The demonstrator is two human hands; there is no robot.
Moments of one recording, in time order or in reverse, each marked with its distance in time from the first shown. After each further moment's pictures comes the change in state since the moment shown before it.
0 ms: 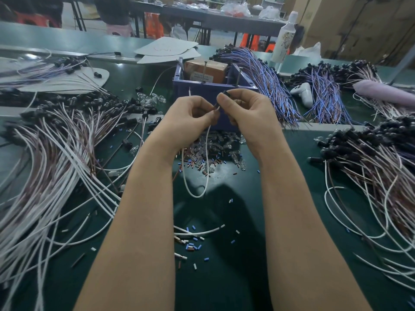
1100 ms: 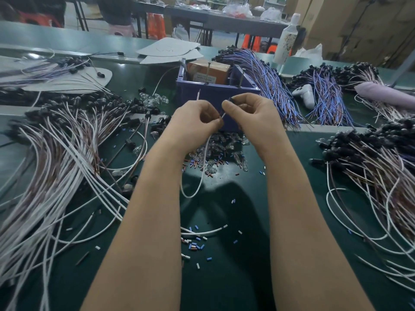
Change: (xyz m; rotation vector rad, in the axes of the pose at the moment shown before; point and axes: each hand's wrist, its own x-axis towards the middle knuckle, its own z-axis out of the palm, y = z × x) left_hand -0.002 0.002 0.003 0.205 0.025 -0.002; right_hand 0.004 0.009 -0.006 -0.157 0.002 -0.015
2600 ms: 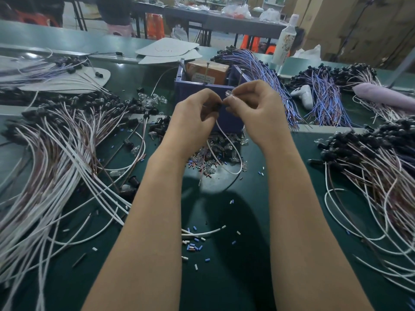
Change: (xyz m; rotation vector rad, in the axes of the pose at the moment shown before) left_hand 0.003 -0.003 0.008 -0.021 0.157 0.172; right_hand -0.003 -0.015 -0.004 -0.054 0.076 -0.083
